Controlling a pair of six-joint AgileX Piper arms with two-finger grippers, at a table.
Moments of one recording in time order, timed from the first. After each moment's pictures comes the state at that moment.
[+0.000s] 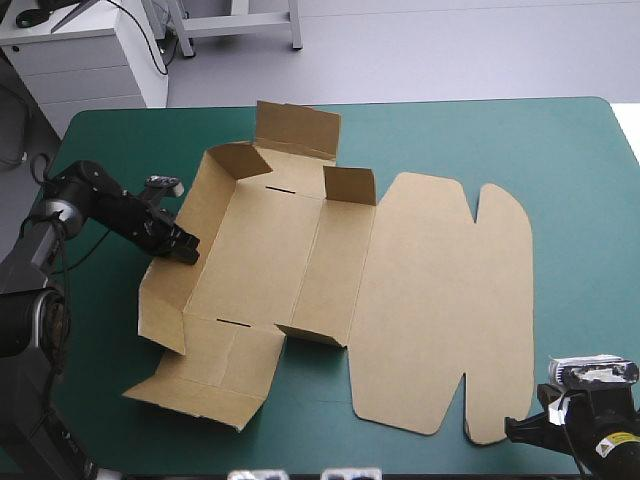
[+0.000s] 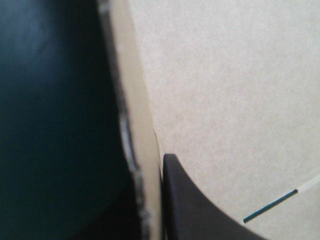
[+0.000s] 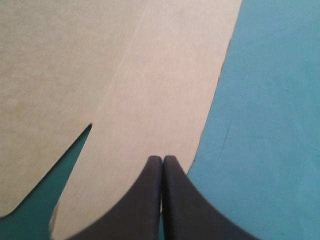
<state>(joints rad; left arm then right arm) 0.11 1.87 -1.43 -0.50 1.22 0.75 -0.10 0.27 -0.48 0.22 1.07 -0.23</state>
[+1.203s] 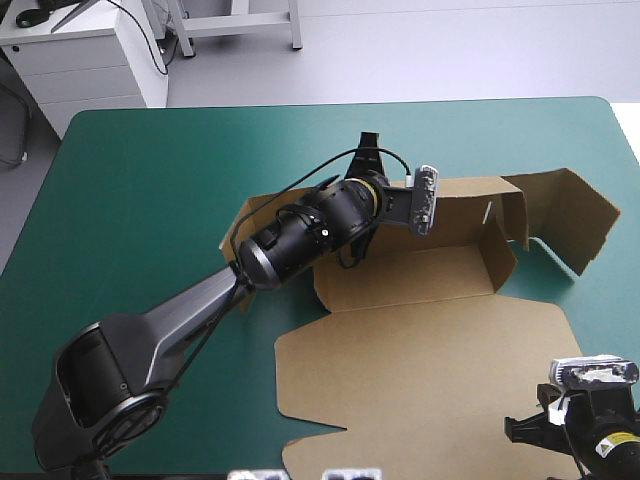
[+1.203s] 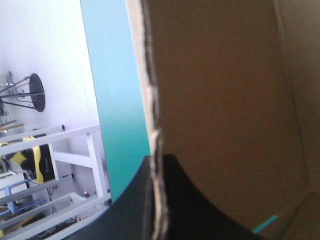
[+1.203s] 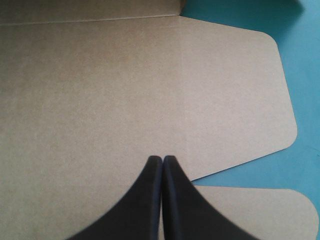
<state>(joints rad) -0.95 1.88 -1.88 0.50 0.90 0.73 -0.10 0.27 -0.48 0.22 1.07 -0.23</state>
